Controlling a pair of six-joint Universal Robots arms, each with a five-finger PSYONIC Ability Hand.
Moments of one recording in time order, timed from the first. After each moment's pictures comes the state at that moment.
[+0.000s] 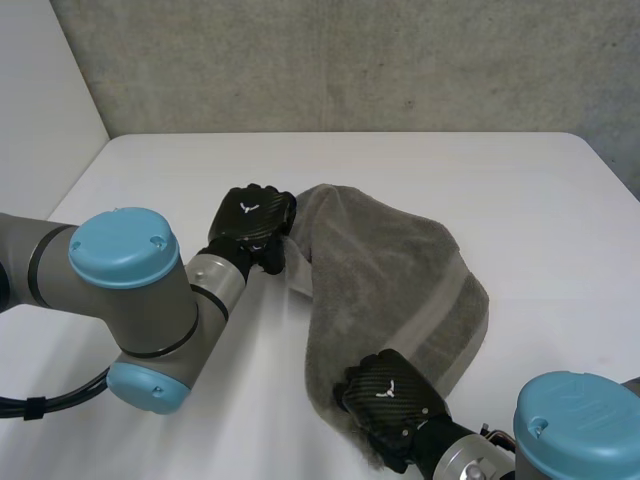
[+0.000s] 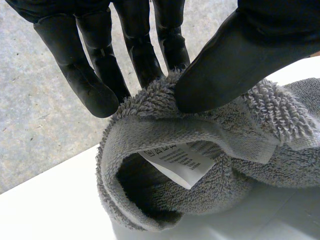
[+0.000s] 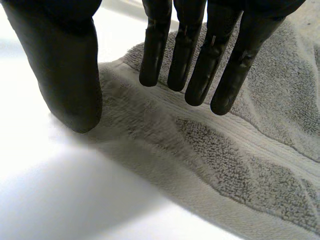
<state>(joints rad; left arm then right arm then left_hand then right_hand) 4.14 -2.10 -1.51 3.53 -1.55 3.24 2.25 -1.28 2.04 -0.29 1.36 2.72 1.55 1.62 1.61 1.58 1.61 0.72 0.73 0.73 0.73 0.54</state>
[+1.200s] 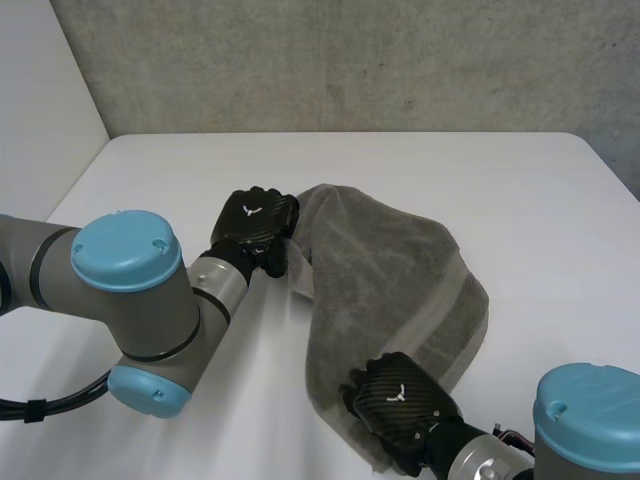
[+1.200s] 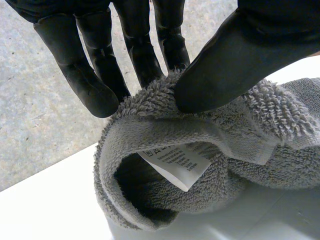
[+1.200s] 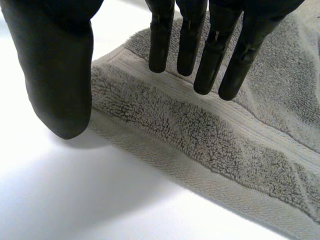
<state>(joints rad) 4.13 -2.10 -1.51 3.52 -1.55 3.24 2.19 -1.30 2.08 -0.26 1.30 2.65 1.55 1.62 1.61 1.58 1.61 0.50 0.51 0.51 0.50 0.30</state>
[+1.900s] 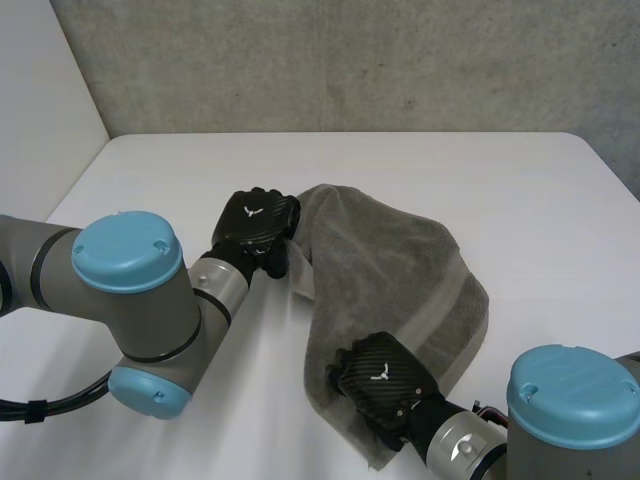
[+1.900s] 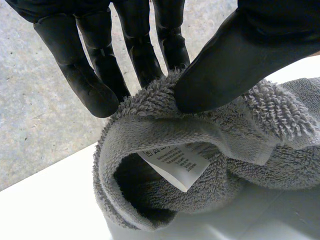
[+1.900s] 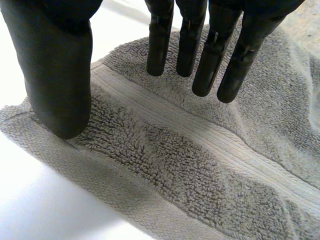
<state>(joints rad) 4.13 -2.10 -1.51 3.52 -1.55 3.24 2.22 -1.23 1.98 -0.29 1.31 2.66 1.55 1.62 1.61 1.58 1.61 0.55 0.53 0.54 0.54 0.38</state>
